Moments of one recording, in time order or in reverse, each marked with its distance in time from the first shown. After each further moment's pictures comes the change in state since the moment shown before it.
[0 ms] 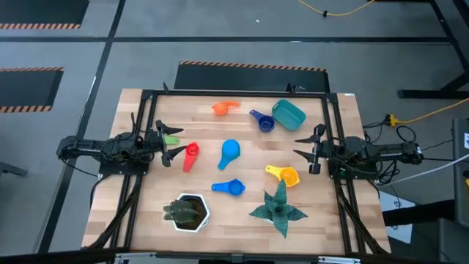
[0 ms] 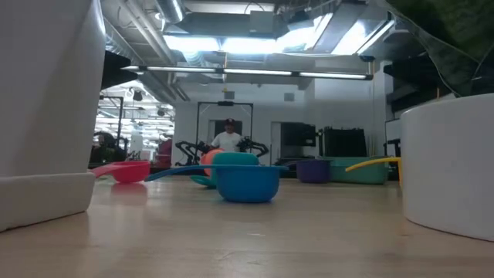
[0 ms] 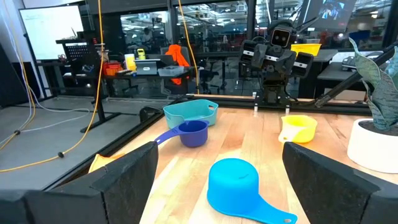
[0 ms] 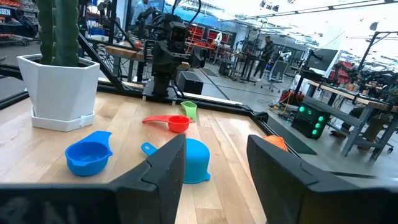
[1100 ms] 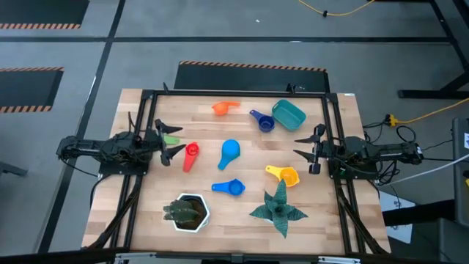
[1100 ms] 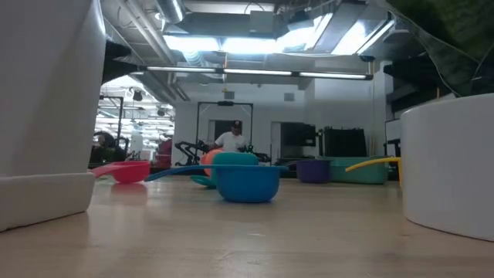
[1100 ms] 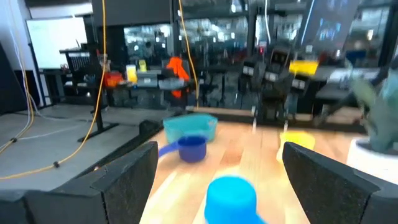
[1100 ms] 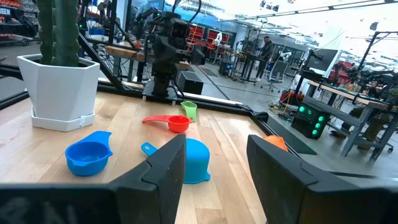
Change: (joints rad) left arm 0.000 0.000 0.000 0.083 -0.002 -0.007; right arm 0.000 0.000 0.000 0.000 0.000 0.000
